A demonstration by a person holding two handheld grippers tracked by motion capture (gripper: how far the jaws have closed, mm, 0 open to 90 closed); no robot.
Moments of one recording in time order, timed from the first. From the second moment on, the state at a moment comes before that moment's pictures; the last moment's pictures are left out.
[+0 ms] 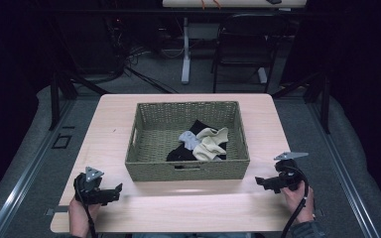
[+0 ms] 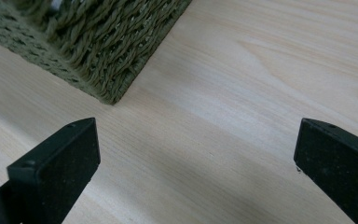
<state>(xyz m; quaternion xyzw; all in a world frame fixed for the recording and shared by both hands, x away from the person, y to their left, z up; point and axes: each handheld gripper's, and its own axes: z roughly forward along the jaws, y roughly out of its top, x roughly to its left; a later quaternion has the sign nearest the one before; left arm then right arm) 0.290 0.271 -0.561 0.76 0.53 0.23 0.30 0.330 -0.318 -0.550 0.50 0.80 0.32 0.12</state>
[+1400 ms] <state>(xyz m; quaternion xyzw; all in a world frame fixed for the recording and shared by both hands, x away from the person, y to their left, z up) 0.285 0.277 -0.563 0.75 0.54 0.23 0.30 0.412 -0.276 -0.417 0.38 0.86 0.32 0.13</state>
